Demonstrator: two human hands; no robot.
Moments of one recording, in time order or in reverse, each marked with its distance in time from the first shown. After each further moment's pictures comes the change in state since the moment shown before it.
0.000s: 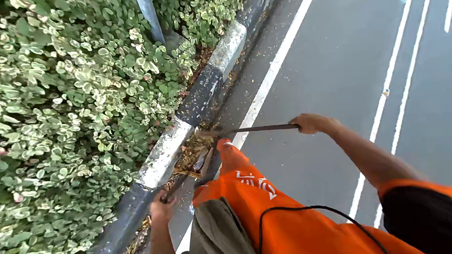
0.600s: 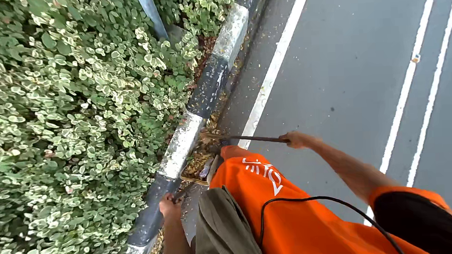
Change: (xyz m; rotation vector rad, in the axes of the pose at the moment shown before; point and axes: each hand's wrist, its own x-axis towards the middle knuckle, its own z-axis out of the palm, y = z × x) left_hand -0.013 0.027 -0.050 0.034 0.223 -0.003; right_hand 0.002 -0.109 0.115 0.351 -0.137 -0.075
